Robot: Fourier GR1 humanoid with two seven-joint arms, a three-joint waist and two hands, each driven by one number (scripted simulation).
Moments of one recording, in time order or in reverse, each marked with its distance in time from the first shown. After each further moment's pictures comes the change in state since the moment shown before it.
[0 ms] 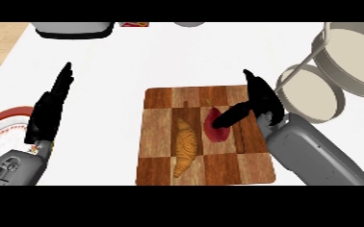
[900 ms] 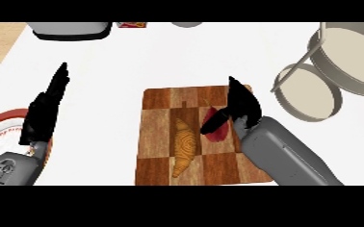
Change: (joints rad) left arm 0.019 -0.003 0.036 -0.019 -0.023 -0.018 0.015; right arm -0.007 0.144 0.031 0.137 0.146 0.042 -0.003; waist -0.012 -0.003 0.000
